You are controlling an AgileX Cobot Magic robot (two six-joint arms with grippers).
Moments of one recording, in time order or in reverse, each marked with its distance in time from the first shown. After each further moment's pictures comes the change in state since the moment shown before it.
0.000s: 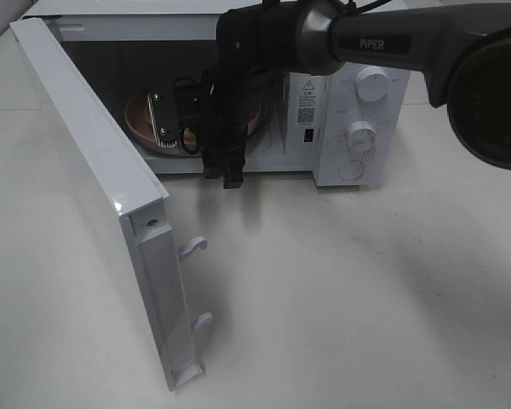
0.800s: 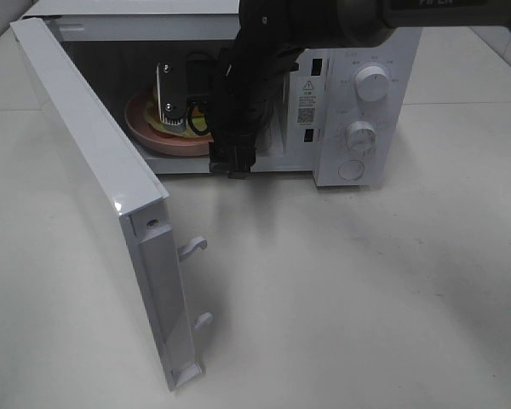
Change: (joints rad) left arm 0.000 0.000 0.000 0.000 0.000 0.000; right arm 0.000 -0.201 0.247 0.000 -0.115 0.079
